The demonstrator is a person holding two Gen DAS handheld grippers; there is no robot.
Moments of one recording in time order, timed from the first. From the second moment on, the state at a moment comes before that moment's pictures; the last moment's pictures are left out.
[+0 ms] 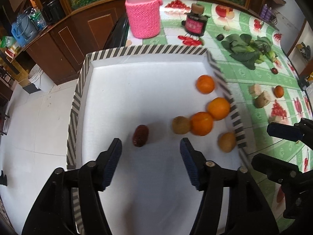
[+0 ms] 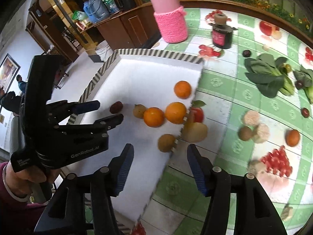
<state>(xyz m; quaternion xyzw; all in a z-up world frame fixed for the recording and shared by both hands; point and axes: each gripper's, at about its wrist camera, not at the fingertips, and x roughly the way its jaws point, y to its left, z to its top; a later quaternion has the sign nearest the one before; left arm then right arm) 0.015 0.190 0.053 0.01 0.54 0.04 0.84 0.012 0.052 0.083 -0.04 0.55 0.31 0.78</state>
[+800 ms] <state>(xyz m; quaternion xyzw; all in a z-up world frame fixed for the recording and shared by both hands) 0.014 0.072 0.061 0.04 0.53 -0.04 0.84 -0.011 -0.079 0.083 -0.02 0.56 0.19 0.81</state>
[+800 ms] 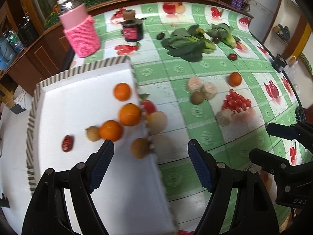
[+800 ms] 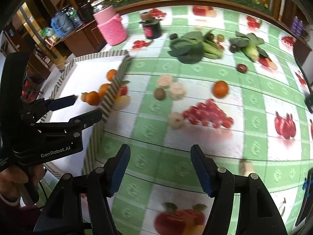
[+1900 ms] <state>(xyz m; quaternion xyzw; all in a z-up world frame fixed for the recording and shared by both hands) 0.030 0.017 0.040 0.06 0.55 -0.07 0.83 0.006 -0.145 0.055 0.00 0.57 0.16 0.80</state>
